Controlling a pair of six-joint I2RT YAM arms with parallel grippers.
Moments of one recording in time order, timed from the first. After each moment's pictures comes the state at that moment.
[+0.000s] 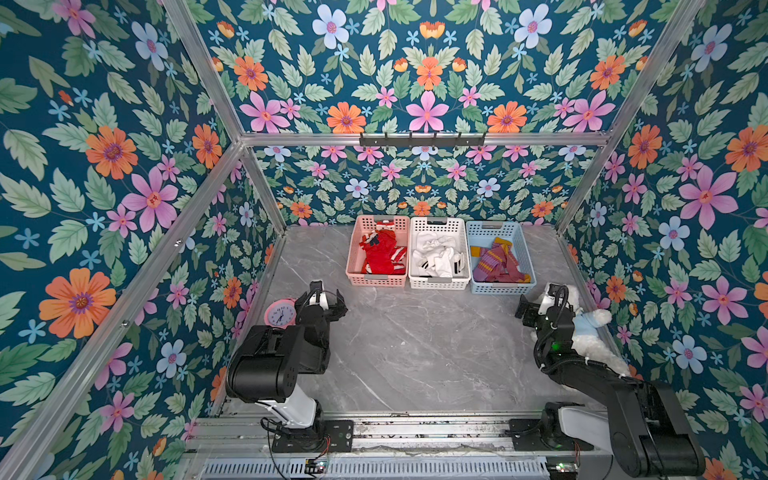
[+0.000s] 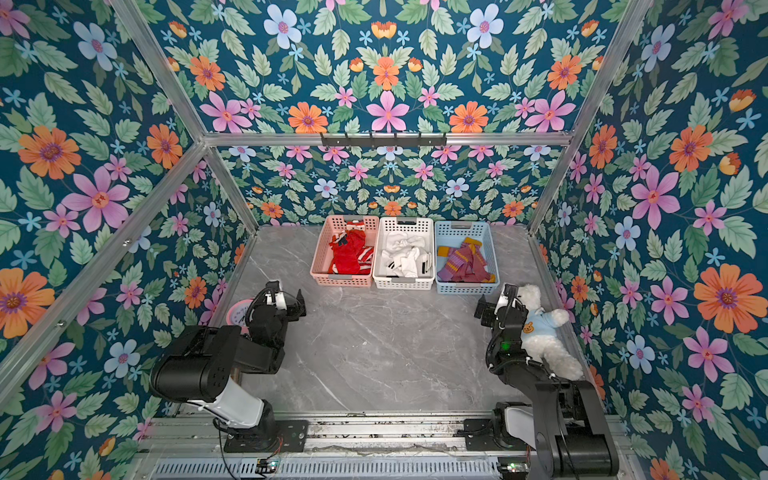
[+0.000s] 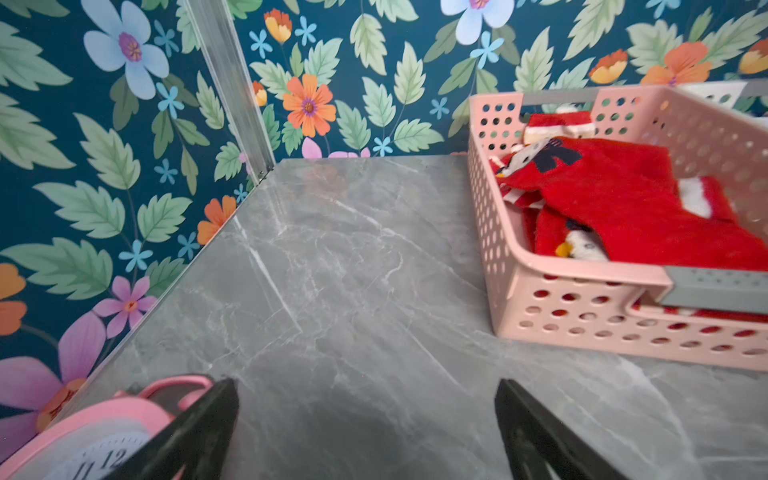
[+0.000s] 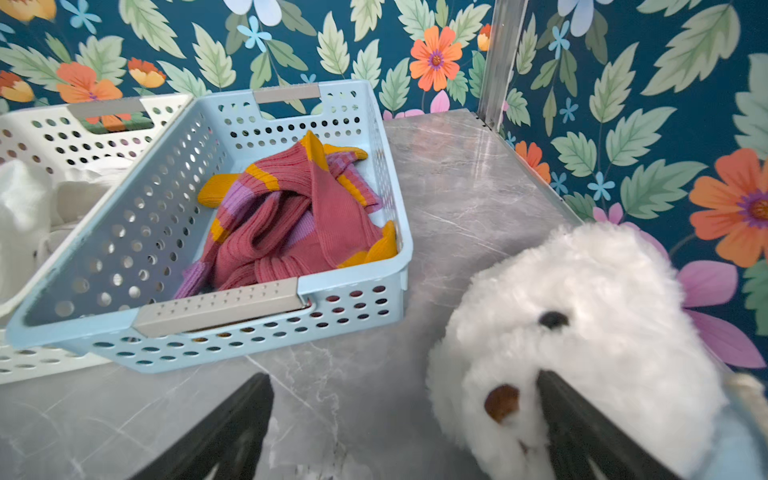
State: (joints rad) left arm -0.07 1.60 0.25 1.16 -0.19 0.05; right arm 0.00 1.24 0.19 0.74 0.17 0.11
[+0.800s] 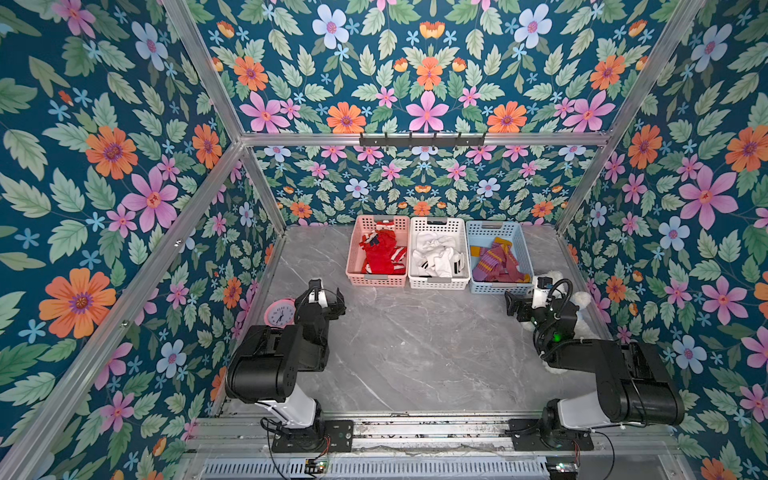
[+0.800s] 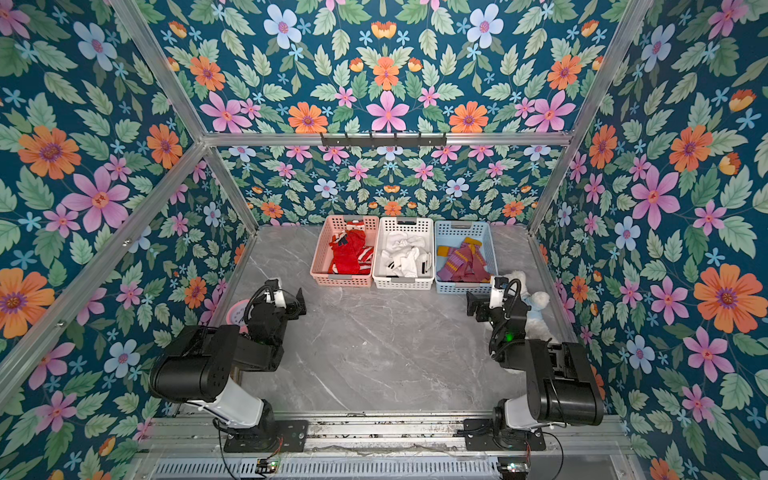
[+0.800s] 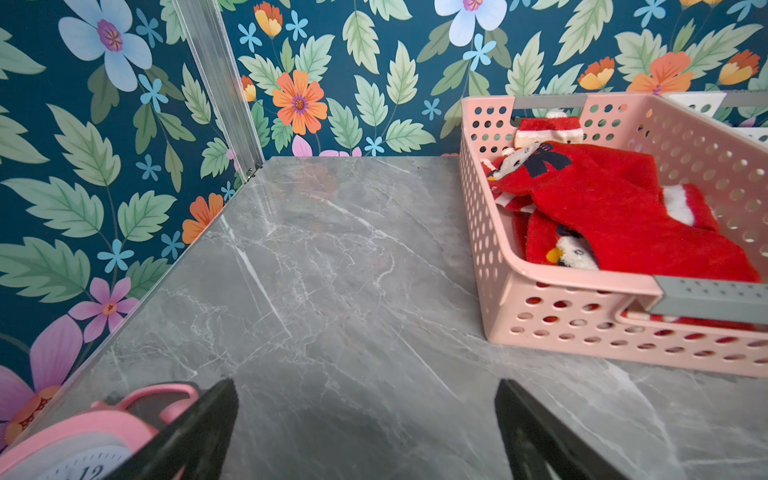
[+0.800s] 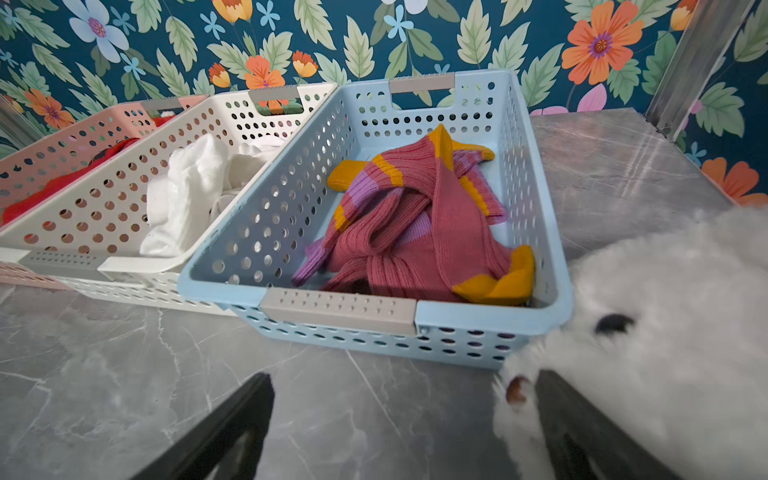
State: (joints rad) left arm -0.05 1.60 0.27 1.13 -0.16 0.03; right arm -0.11 1.45 0.29 0.87 -0.28 0.06
